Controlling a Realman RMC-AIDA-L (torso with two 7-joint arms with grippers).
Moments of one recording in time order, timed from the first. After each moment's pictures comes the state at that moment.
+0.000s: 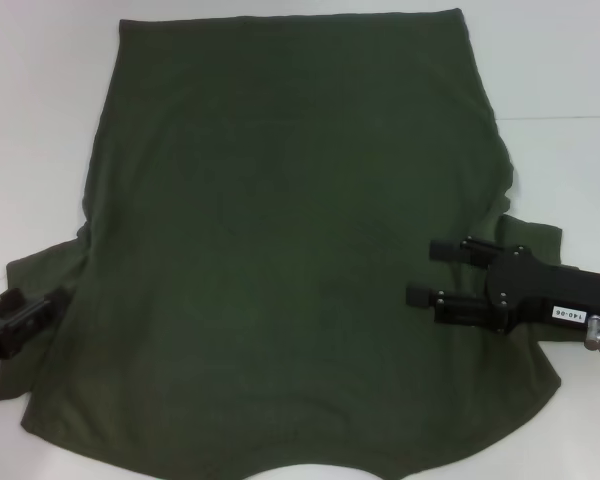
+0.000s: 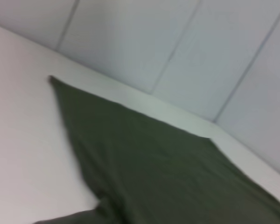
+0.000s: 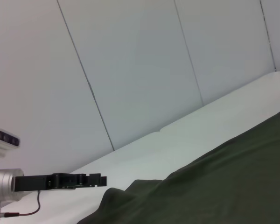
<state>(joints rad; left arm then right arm) -0.29 -2.16 0.24 0.59 1.94 1.38 -1.41 0.51 2.08 -0.54 -0.53 -1.99 -1.59 1.31</state>
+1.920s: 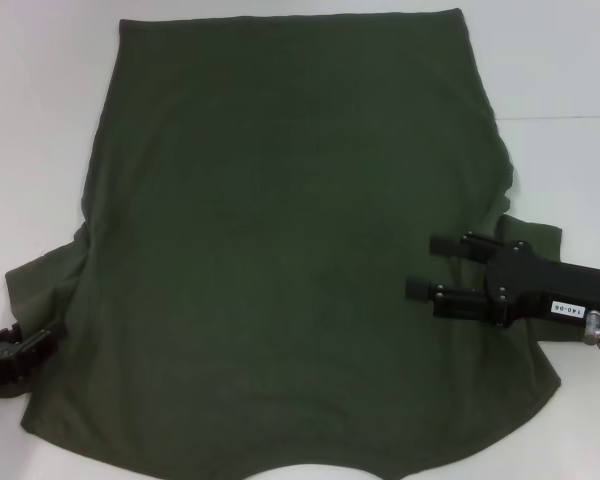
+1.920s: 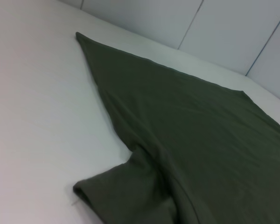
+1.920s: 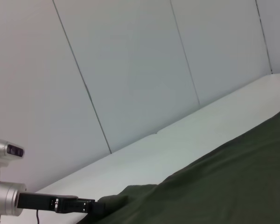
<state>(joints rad) -0.30 -2.16 0.29 0.60 2.02 1.24 -1.41 0.52 2.08 -0.54 -0.53 -1.98 -1.58 1.31</state>
